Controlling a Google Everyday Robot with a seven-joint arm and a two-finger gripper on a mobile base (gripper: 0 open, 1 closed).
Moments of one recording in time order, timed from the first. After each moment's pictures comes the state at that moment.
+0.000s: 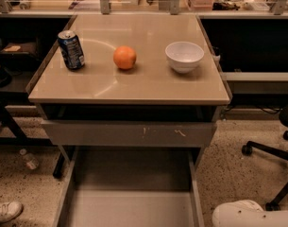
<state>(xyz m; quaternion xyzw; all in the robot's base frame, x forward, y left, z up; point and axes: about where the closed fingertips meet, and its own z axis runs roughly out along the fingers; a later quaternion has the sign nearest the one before) 0.201 -0.172 0.432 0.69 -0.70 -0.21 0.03</state>
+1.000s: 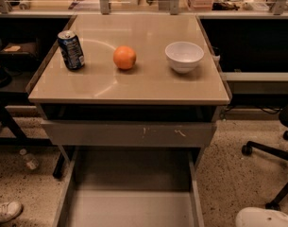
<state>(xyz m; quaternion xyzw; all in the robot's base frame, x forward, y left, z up) 0.182 -0.195 0.457 0.68 -0.70 -0.23 0.00</state>
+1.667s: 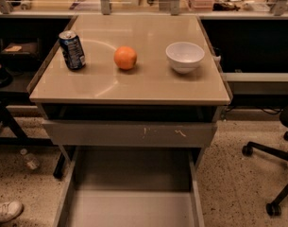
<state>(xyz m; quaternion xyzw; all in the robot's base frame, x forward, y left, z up) 0.160 -0.299 0.549 0.61 -0.77 -0.16 -0.04</state>
